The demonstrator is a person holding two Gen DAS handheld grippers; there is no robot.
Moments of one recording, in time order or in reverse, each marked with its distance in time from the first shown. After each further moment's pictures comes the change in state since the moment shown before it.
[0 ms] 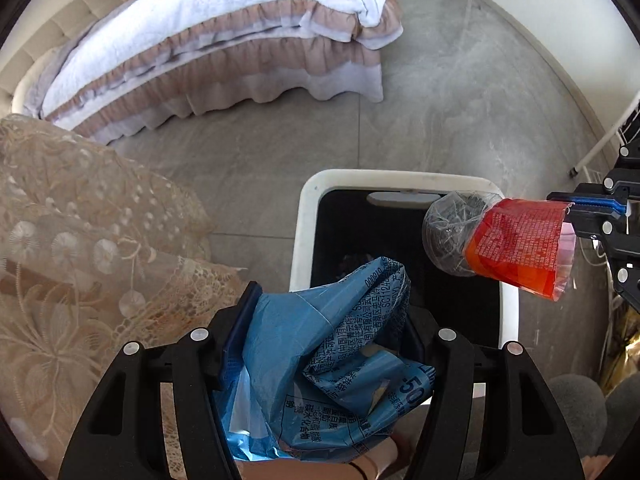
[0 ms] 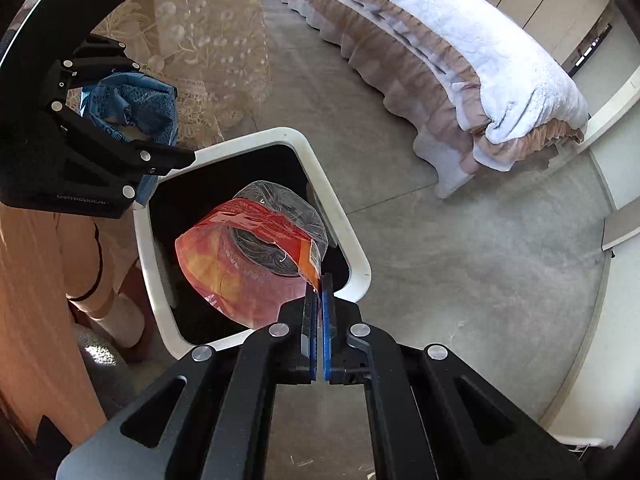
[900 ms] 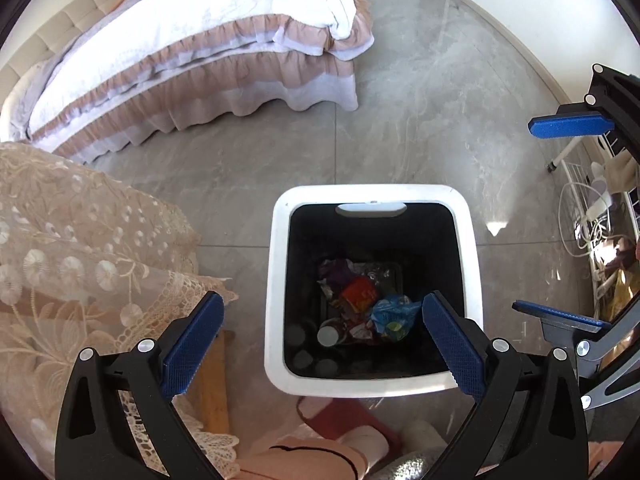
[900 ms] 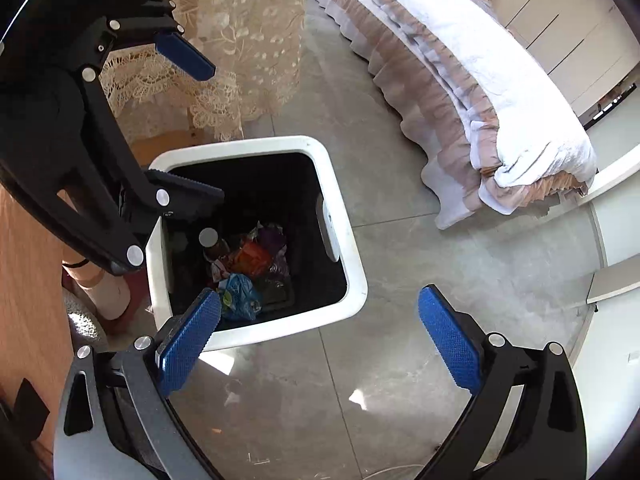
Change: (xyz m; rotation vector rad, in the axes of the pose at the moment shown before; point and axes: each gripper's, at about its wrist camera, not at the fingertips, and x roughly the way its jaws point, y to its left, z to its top) left arm -0.036 -0.015 0.004 0.055 -0.039 -0.038; right arm -0.037 0.012 0.007 -0.145 -0.098 -0.022
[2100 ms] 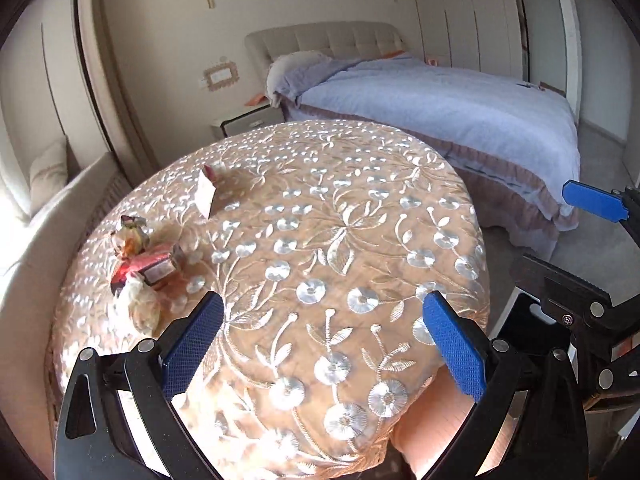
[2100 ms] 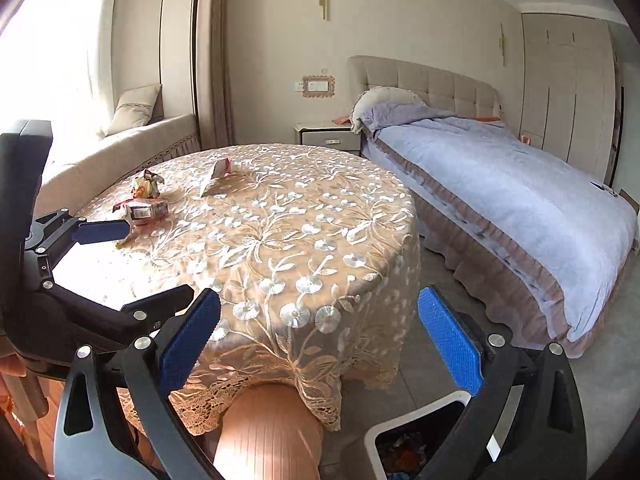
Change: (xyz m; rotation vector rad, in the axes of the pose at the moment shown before) left arm -0.256 0.144 -0.195 -0.693 -0.318 0.588; right arm -0.177 0.122 0.165 0.117 -0.643 0.297
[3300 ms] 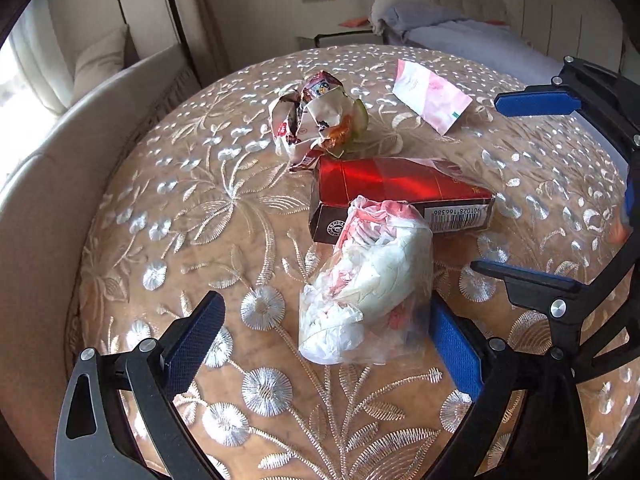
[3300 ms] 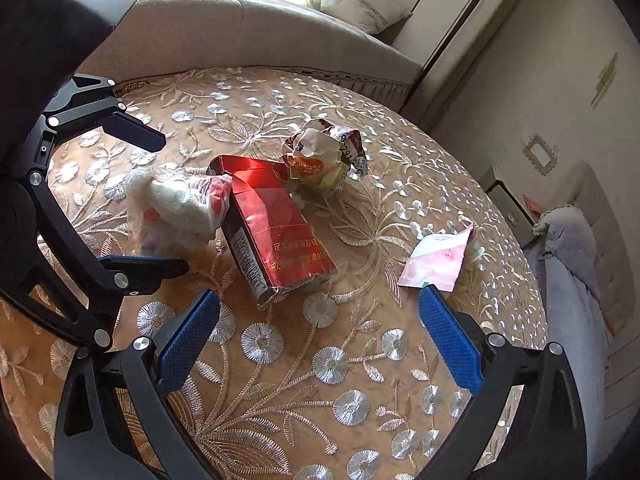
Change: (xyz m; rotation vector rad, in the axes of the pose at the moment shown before) left arm 0.098 0.210 -0.028 -0.202 0.264 0.122; right arm 0.207 0.215 0.086 -0.874 0.130 0.392
